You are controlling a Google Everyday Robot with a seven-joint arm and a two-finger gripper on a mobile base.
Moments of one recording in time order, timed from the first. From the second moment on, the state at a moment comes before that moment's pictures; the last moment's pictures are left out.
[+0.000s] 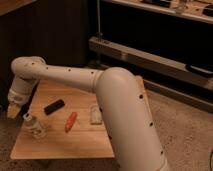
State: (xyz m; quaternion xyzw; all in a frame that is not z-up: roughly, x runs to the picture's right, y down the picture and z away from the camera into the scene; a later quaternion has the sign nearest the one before) arm -0.430 0.104 0.654 -0.47 -0.31 0.03 0.83
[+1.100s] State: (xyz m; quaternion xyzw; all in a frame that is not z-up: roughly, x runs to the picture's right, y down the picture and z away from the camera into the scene) arm -0.404 0.105 0.656 -0.46 -0.31 0.05 0.83
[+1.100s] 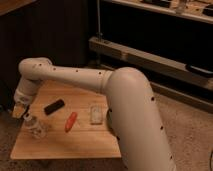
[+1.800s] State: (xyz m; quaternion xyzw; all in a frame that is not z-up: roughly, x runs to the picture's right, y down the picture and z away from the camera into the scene) arm -0.393 0.105 0.658 -0.46 -0.31 0.05 0.83
